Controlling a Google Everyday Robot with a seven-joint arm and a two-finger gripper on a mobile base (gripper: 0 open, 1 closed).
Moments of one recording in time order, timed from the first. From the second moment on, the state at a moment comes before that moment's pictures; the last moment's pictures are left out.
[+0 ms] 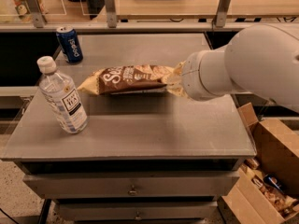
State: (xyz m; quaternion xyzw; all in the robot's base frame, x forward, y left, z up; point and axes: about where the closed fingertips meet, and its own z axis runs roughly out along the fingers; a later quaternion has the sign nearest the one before) arm 0.530 -0.068 0.898 -0.68 0.61 -0.11 0.39
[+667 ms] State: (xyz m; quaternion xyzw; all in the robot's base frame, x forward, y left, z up) arm 0.525 -0.067 0.893 -0.69 0.60 -0.11 0.38
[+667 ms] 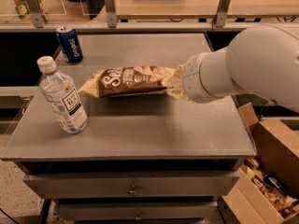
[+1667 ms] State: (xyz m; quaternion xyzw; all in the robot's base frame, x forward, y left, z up) arm 0.523 -0.064 0.893 -0.70 0.60 -0.11 0.38
